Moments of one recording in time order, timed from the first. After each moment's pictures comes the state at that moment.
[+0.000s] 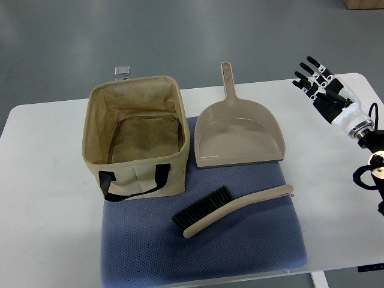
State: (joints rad) left arm 0.01 0.00 -0.15 -0.16 -0.06 -0.02 0.11; right arm 0.48 -0.25 1.38 0.76 -0.60 0.54 0.18
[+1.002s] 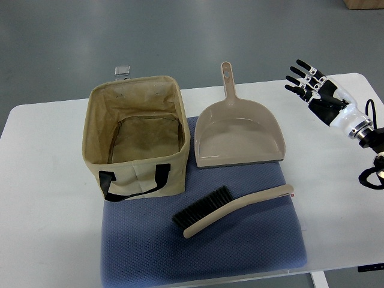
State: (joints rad) left arm 0.01 0.00 -0.15 -0.16 -0.06 -0.02 0.11; right arm 0.49 -0.32 1.25 0.78 -0.61 0.61 0.21
